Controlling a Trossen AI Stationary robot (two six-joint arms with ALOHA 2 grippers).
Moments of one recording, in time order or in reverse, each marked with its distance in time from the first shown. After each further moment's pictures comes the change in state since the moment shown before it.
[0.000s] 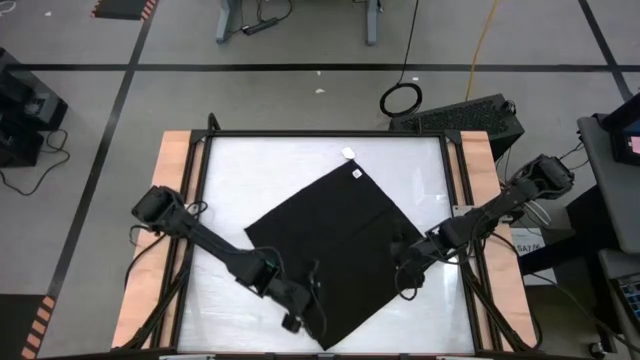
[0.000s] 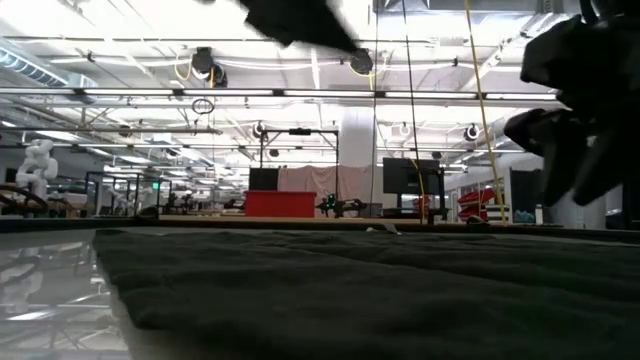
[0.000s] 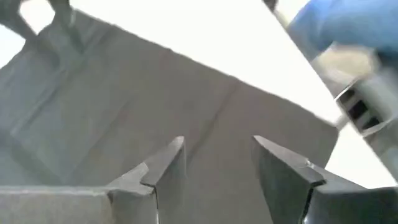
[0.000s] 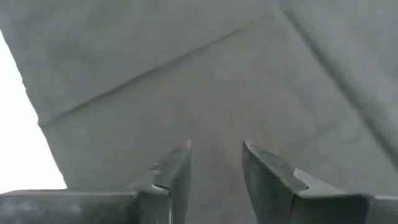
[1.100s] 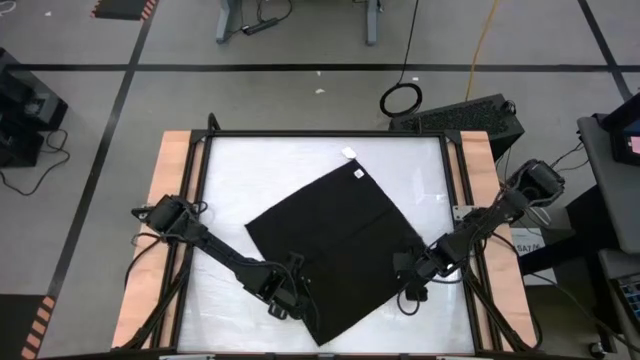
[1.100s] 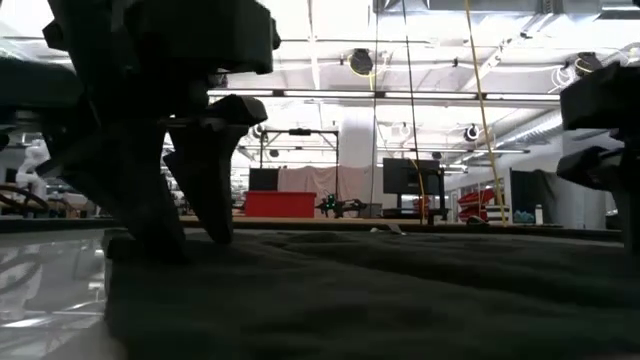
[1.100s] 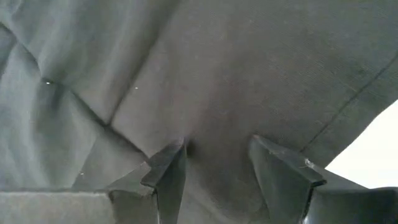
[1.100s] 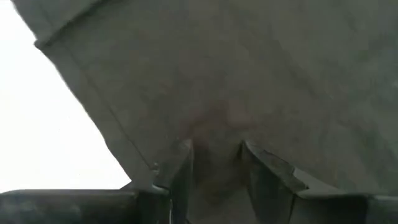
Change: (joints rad) left arm -0.009 0.131 -0.054 -0.397 -0.080 -0.112; right arm 0.141 0.166 0.003 -0.029 -0.064 0.344
